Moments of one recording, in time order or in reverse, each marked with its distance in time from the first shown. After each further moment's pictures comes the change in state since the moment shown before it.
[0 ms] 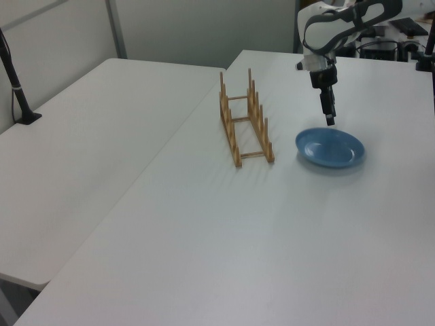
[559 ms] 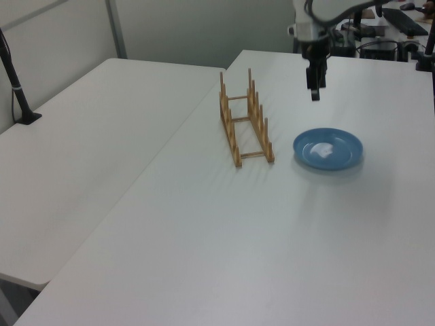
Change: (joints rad) arm 0.027 -0.179 0.135 0.054 -0.155 -0.028 0.336
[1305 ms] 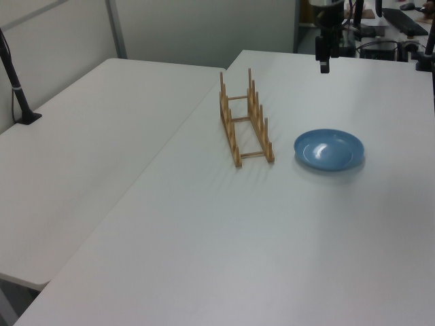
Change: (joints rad) arm 0.064 -0.153 0.022 0.022 -0.090 -0.120 0.203
